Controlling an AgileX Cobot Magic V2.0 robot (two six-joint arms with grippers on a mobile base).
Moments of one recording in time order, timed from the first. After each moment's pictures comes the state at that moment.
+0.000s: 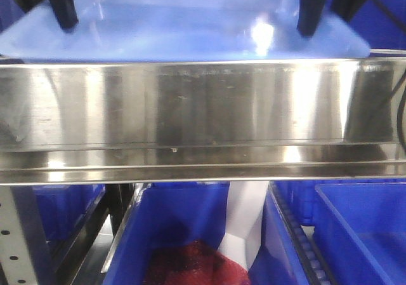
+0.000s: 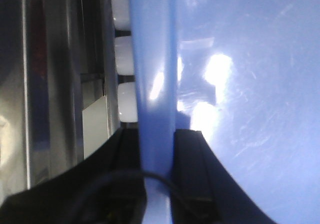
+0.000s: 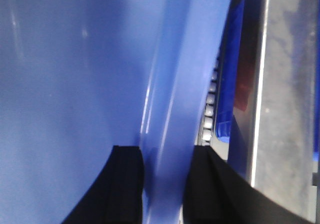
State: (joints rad) left arm -0.39 1.76 -1.73 -0.01 1.24 -0.25; right arm 0.39 1.71 -1.59 -0.09 1.07 0.30
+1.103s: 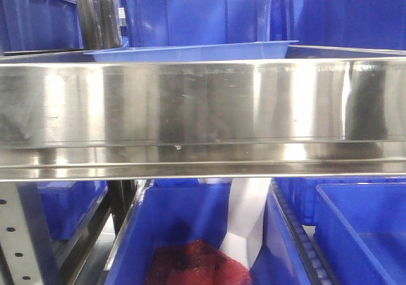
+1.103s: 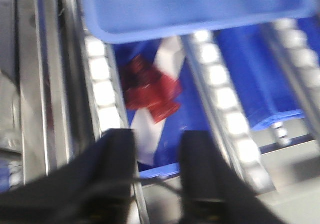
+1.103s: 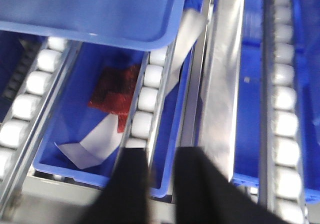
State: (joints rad) left arm -0.47 1.21 -1.39 -0.04 1.00 -0.20; right arm 0.40 1.24 -1.43 -0.12 1.03 0.29
